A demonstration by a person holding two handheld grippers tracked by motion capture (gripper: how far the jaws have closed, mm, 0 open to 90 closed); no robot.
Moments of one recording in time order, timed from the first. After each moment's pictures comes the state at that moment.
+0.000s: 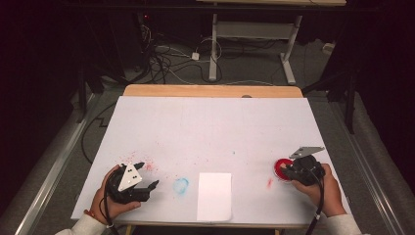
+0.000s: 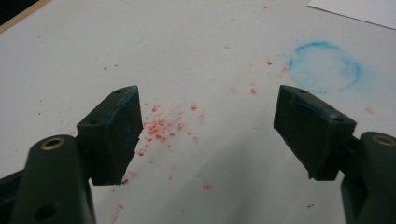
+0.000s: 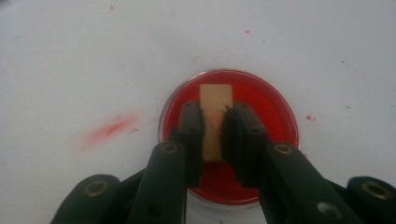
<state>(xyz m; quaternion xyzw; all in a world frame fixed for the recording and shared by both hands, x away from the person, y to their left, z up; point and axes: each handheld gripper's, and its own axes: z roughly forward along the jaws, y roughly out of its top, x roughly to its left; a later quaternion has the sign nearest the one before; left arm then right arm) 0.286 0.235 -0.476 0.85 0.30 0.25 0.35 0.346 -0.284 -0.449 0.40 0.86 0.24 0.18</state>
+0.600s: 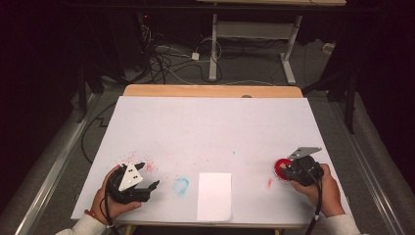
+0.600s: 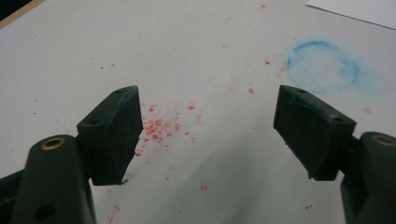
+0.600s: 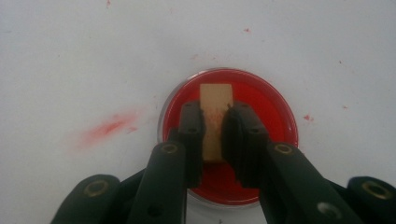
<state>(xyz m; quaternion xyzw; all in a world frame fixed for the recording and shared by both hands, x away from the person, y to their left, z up) 0.286 0.234 -0.477 0.85 0.30 0.25 0.35 0.345 -0.280 -0.449 0.40 0.87 0.23 0.19</state>
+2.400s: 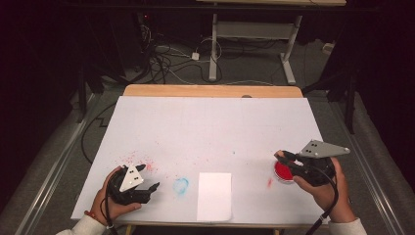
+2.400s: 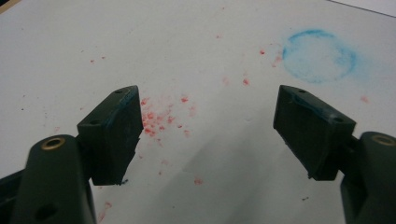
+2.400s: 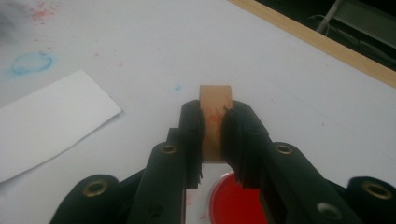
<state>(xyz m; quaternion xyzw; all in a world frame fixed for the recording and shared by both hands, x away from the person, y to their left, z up) 0.286 0.234 -0.481 0.86 0.29 0.25 0.34 0.307 -0.264 -0.375 0.32 0.83 0.38 0.24</state>
